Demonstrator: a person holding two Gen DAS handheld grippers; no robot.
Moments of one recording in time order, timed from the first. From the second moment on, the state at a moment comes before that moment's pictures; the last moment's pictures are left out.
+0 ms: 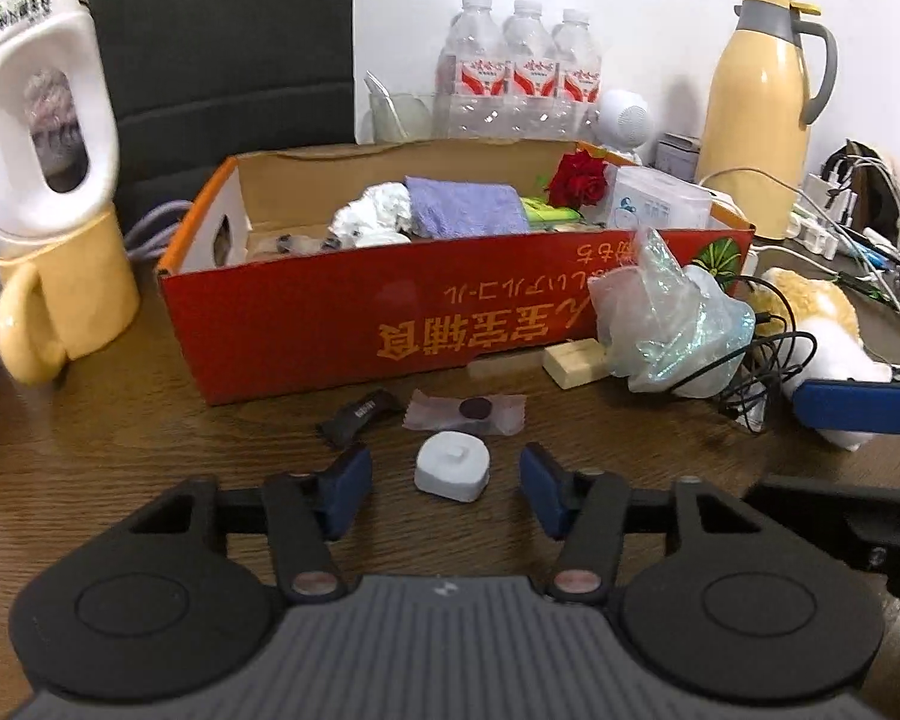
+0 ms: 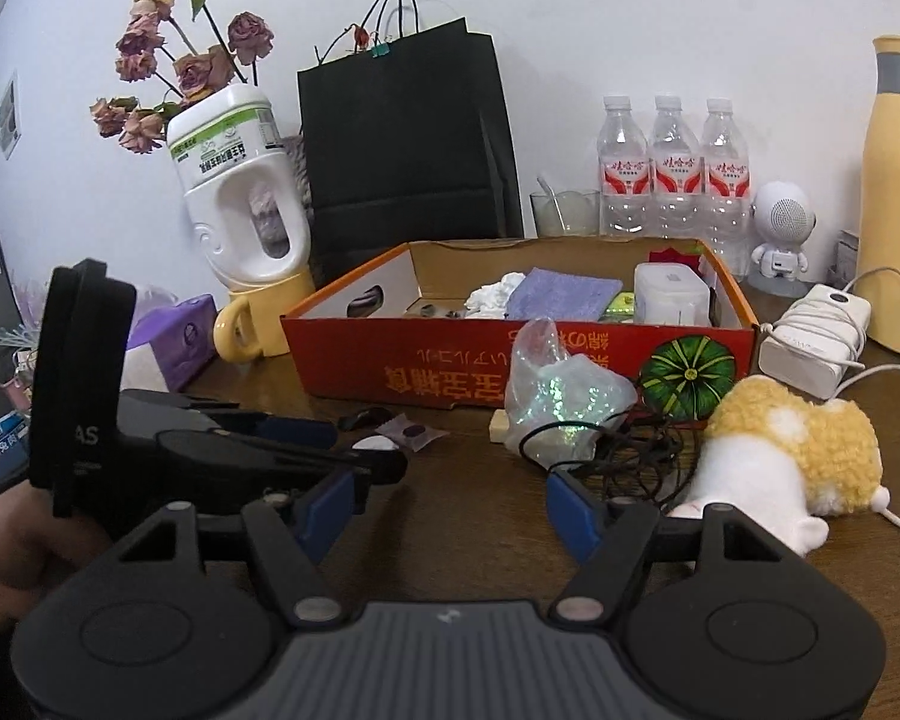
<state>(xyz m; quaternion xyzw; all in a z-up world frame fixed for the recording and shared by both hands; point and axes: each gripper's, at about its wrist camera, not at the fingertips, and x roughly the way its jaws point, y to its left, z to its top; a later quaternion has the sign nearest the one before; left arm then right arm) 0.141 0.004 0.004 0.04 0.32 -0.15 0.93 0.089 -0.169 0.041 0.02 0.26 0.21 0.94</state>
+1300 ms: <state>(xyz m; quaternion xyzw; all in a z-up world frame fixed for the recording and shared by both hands) 0.085 0.054 0.021 -0.02 0.28 -0.01 0.96 0.176 -0.082 0.023 -0.08 0.31 0.26 0.91</state>
